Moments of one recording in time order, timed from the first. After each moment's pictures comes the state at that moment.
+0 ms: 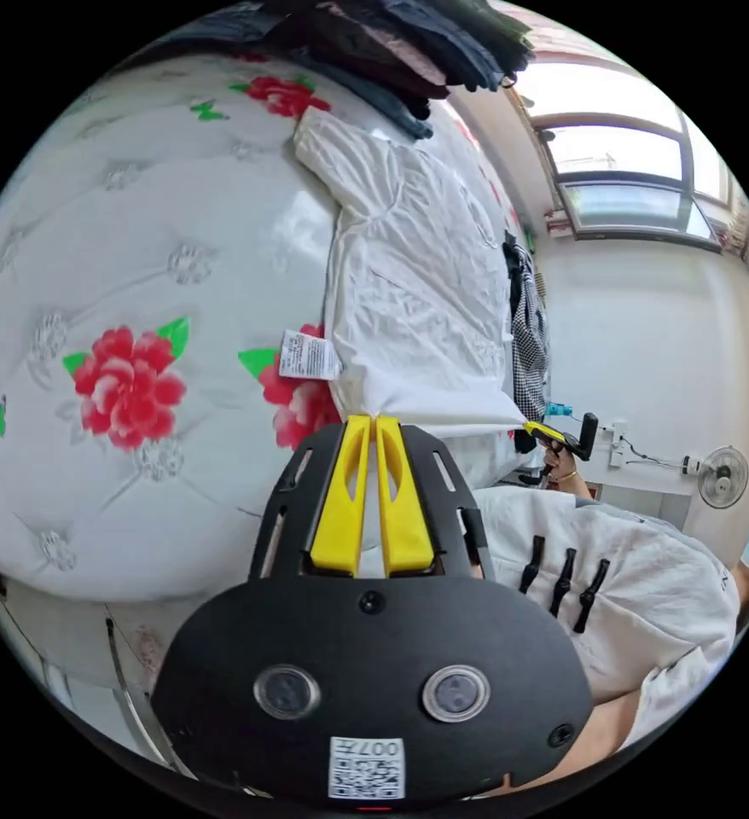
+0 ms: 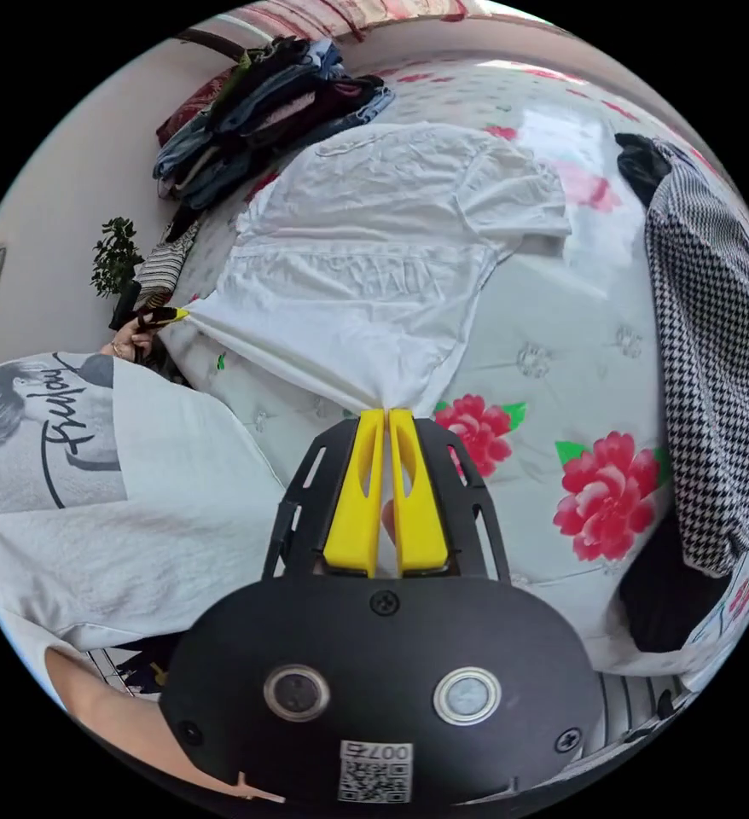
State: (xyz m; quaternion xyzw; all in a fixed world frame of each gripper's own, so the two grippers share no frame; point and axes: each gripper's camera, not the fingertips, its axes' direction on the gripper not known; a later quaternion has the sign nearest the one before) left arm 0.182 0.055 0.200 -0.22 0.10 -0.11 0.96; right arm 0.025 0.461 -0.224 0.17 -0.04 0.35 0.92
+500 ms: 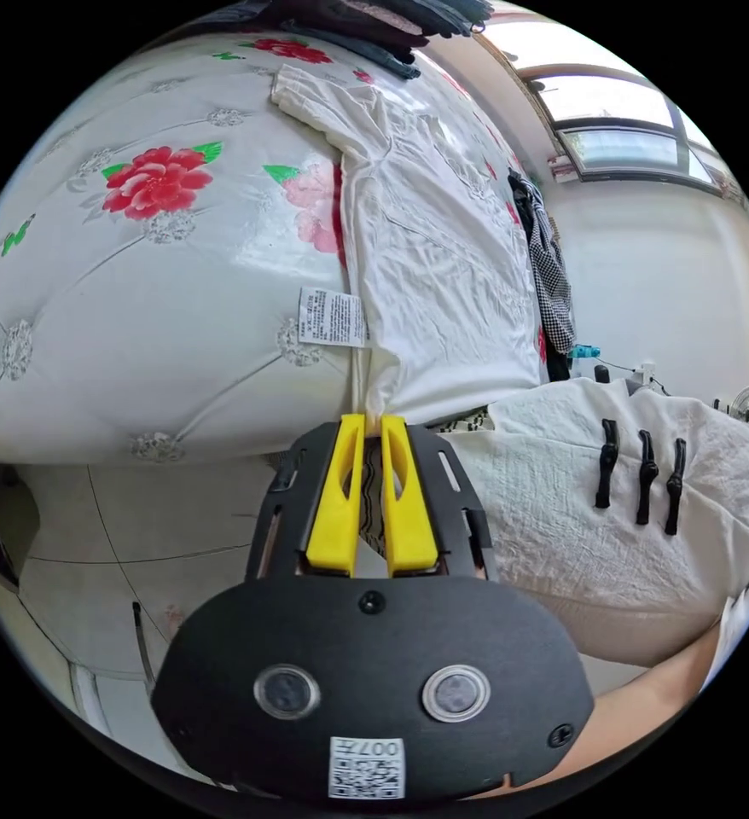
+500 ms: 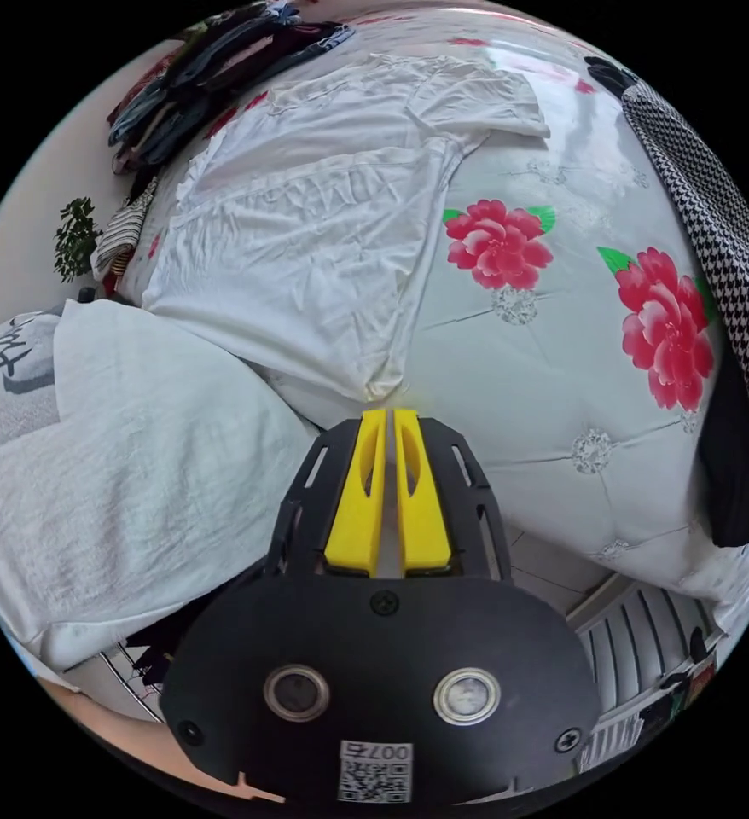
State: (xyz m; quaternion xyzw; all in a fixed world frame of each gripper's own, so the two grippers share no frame) left arm 0.205 0.145 0.173 -0.26 0.07 -0.05 0.96; right arm -0.016 0.482 -0.188 0.08 -0.06 0.39 0.92
